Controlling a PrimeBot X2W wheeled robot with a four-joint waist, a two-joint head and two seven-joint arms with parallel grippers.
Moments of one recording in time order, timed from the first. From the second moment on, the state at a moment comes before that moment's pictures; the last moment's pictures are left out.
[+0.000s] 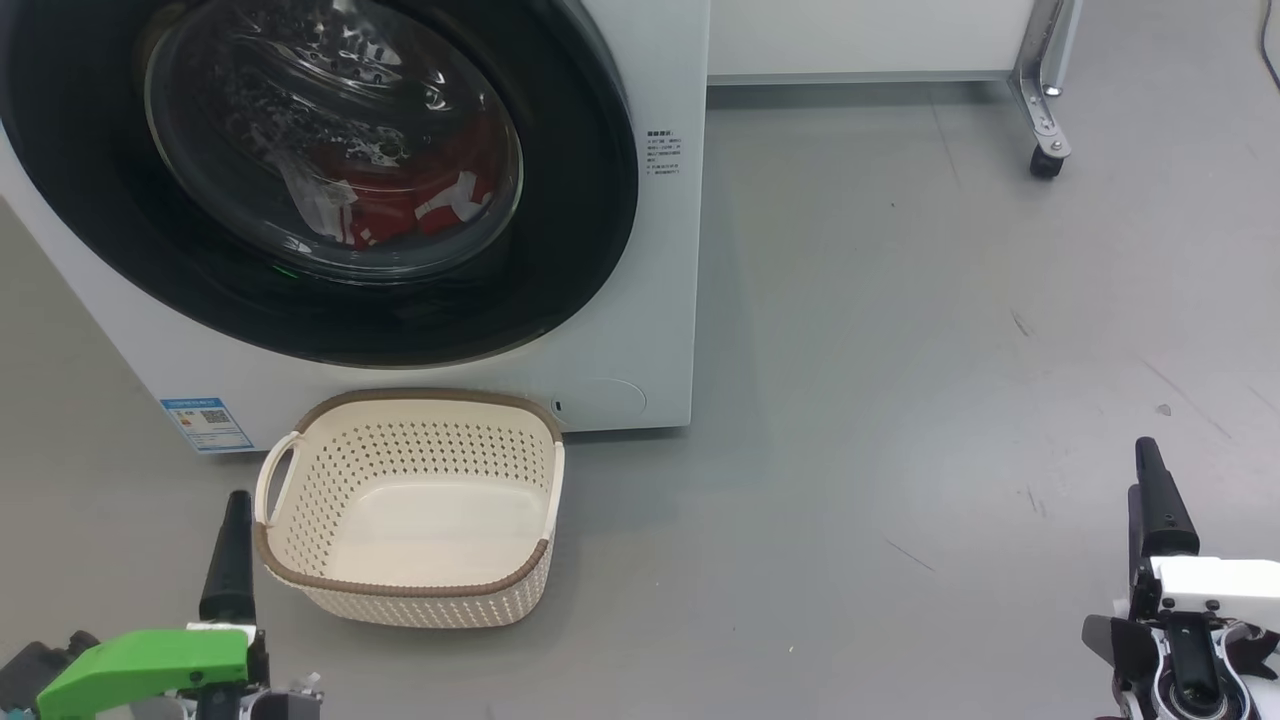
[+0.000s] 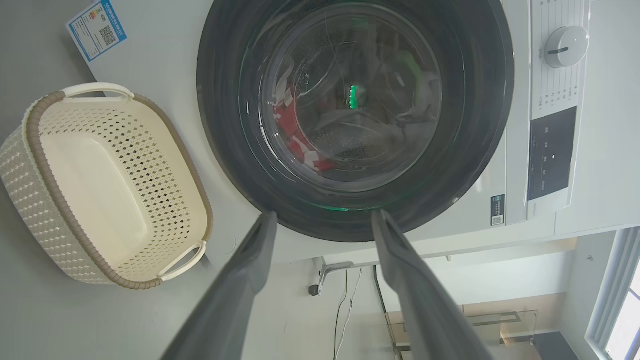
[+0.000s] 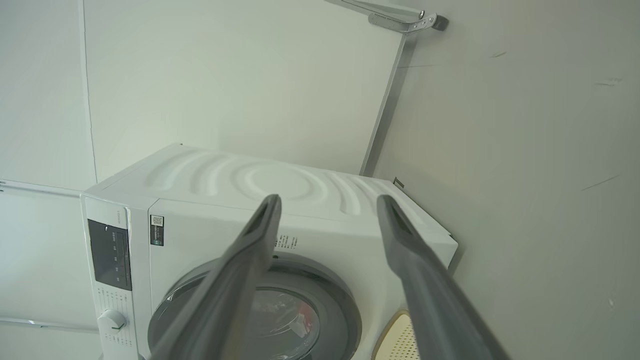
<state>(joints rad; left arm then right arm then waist) -0.03 0.07 -0.04 0.24 -1.57 -0.12 -0.09 0.00 -0.07 -0.08 0.18 1.49 0.12 -0.06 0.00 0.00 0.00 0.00</state>
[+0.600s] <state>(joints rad) -0.05 0.06 -0.05 0.19 -1.30 -0.12 -0.13 0.00 -0.09 -0.05 0.09 1.28 0.09 -0.11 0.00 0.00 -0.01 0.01</state>
